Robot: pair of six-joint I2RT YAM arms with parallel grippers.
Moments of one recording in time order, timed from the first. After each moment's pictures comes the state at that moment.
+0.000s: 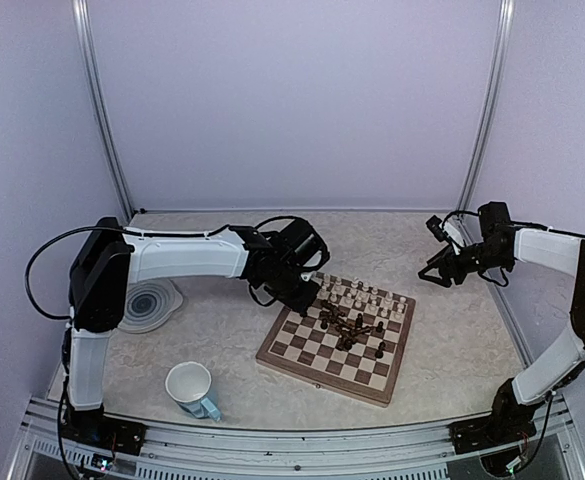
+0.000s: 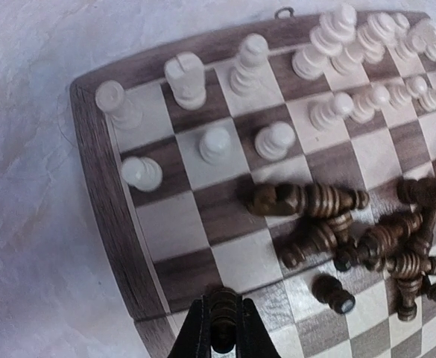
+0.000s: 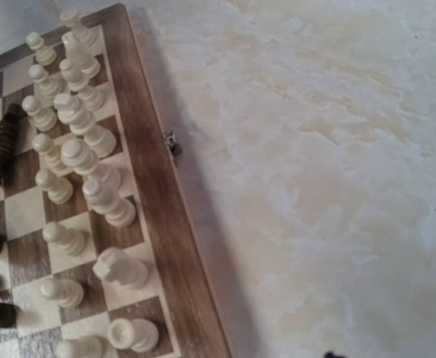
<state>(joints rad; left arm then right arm) -0.95 2.12 1.69 -0.60 -0.08 -0.22 -0.02 1.51 0.97 -0.44 -0.71 -0.60</state>
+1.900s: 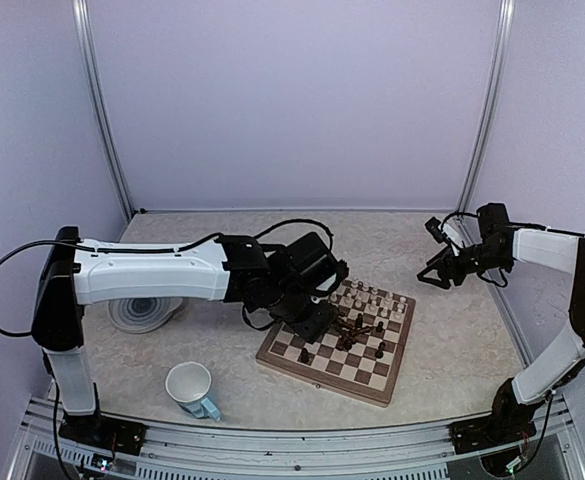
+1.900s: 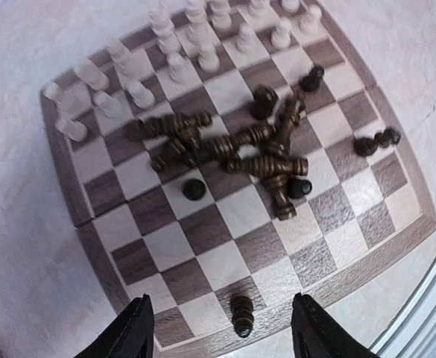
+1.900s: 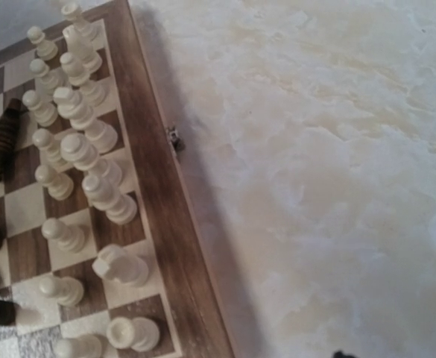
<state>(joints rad) -1.17 1.94 1.60 -0.71 -0.20 -0.26 -0.02 1.52 0.97 -0.44 -0.72 -0.61</state>
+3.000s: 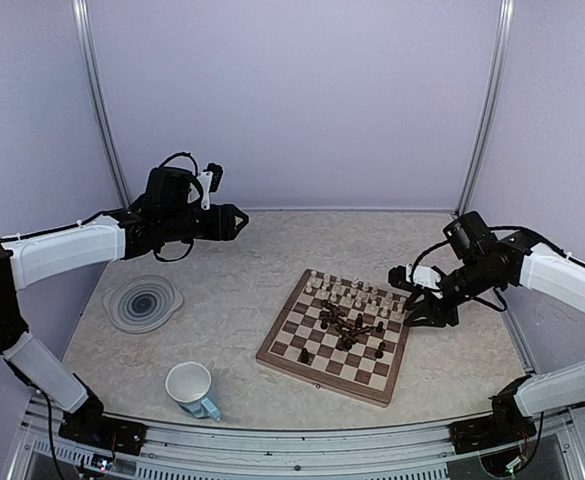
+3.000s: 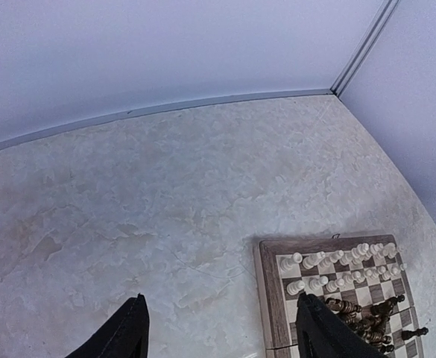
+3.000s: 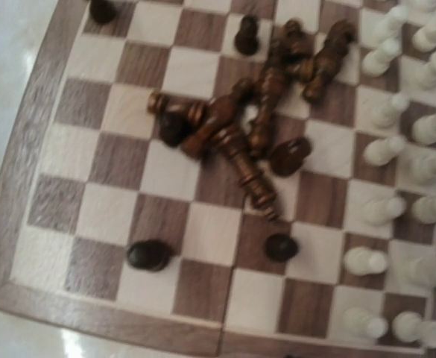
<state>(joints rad) -0.56 1.54 1.16 -0.06 0.06 -0.27 0.45 1.20 0.92 -0.80 -0.46 -0.83</state>
